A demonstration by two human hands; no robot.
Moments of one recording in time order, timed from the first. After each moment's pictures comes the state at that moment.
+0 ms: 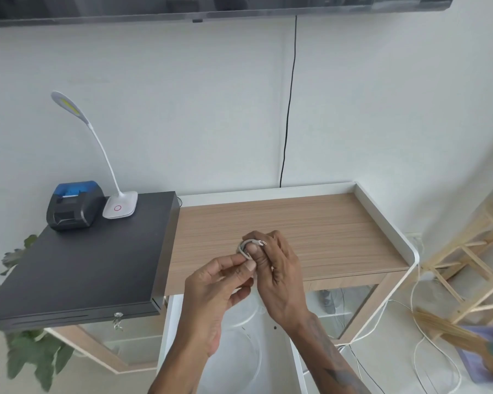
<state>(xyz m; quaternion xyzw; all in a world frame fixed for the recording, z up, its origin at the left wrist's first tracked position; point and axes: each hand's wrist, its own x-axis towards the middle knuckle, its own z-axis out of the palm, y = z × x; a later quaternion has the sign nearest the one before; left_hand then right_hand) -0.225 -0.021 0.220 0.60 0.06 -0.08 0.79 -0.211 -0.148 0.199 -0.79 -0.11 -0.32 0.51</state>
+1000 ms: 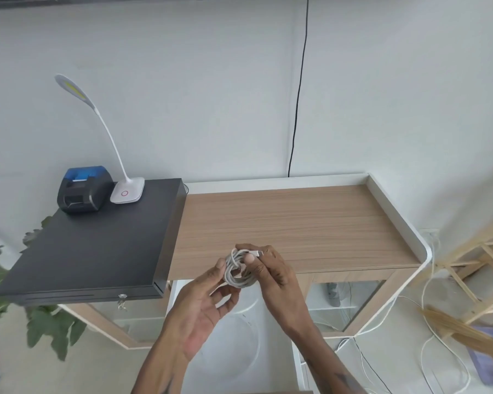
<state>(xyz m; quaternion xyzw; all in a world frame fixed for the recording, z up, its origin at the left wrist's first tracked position) -0.223 -0.004 0.173 0.48 0.14 -0.20 0.85 -0.224 -0.162 0.169 -0.72 -0.05 -0.08 0.68</state>
